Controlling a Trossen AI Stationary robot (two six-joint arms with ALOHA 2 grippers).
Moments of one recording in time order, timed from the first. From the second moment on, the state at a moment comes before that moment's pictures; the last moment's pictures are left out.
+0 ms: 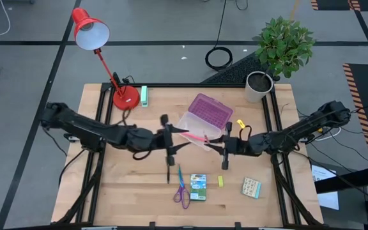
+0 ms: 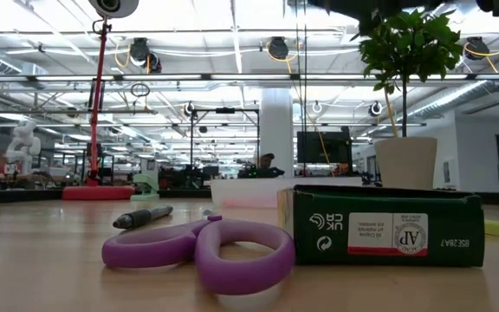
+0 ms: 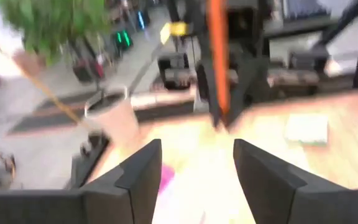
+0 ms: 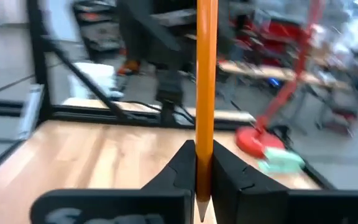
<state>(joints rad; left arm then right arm) -0.27 1.40 1.10 0.06 -0.47 0.18 0.34 1.20 0.56 0.59 0.50 -0.08</state>
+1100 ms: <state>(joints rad) -0.20 1.25 1.10 -0.31 -0.48 0.07 0.00 1.26 0.80 -0.21 0.12 0.49</state>
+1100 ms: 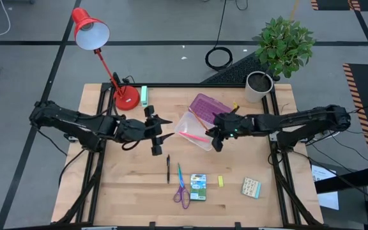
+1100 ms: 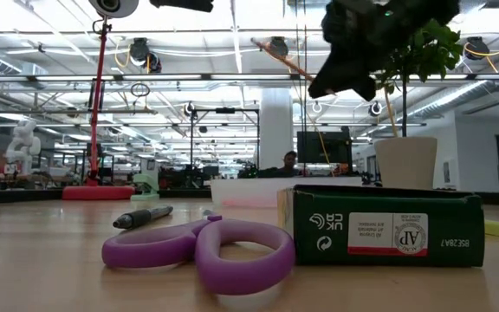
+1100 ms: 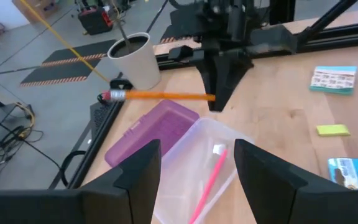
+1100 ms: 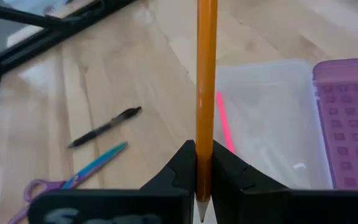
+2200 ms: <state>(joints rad) -0.15 1.25 1.10 -0.32 -0.48 0.04 -0.10 1.69 1.09 -0.64 -0.01 0.41</state>
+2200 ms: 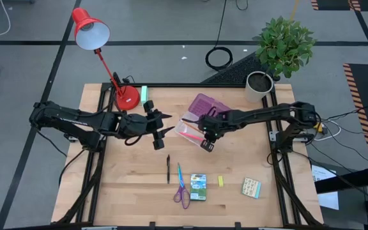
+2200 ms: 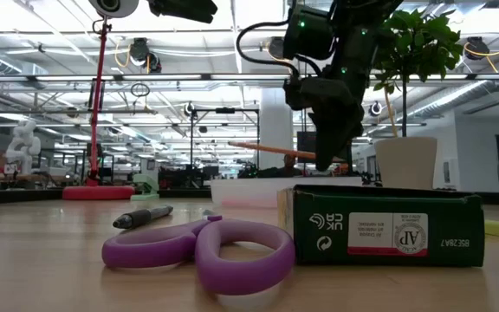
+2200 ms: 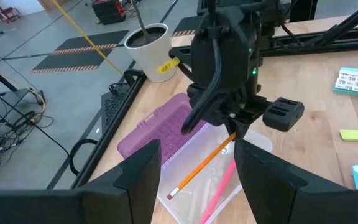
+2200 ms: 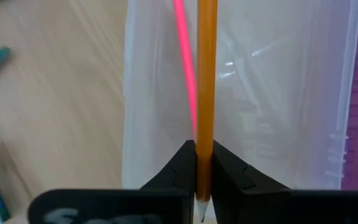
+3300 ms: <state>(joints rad) -0.15 1.25 1.10 -0.32 -0.48 0.04 -0.08 1.67 1.03 -0.56 -0.05 0.37</state>
